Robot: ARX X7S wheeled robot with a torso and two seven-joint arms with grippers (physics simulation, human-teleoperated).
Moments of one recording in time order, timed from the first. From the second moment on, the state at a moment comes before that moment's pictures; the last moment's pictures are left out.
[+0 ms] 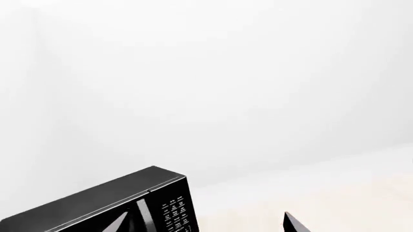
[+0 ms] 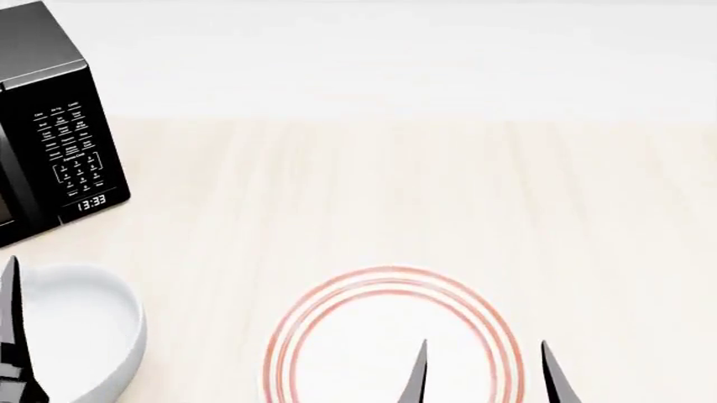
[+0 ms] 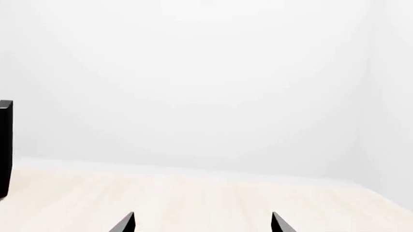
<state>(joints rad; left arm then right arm) -0.07 -0.56 -0.02 1.00 -0.43 -0.73 -0.38 -0.09 0.20 -0.21 -0.47 0.03 0.11 0.29</state>
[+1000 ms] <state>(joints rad) -0.37 -0.60 -0.16 0.35 -0.82 -0.99 -0.41 -0.08 0.23 -0.24 -0.45 0.04 0.10 0.32</state>
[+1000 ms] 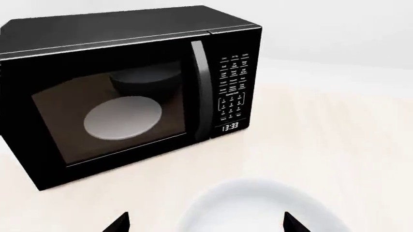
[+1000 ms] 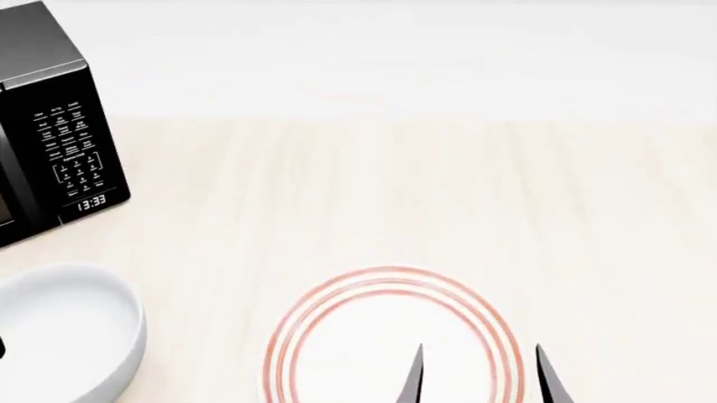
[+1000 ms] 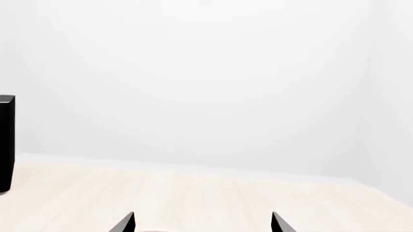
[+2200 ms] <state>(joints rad) -0.45 -0.53 -0.08 -0.08 -0.72 -0.84 -0.31 -0.07 0.26 -0.27 -0.43 0.06 0.09 0.34</state>
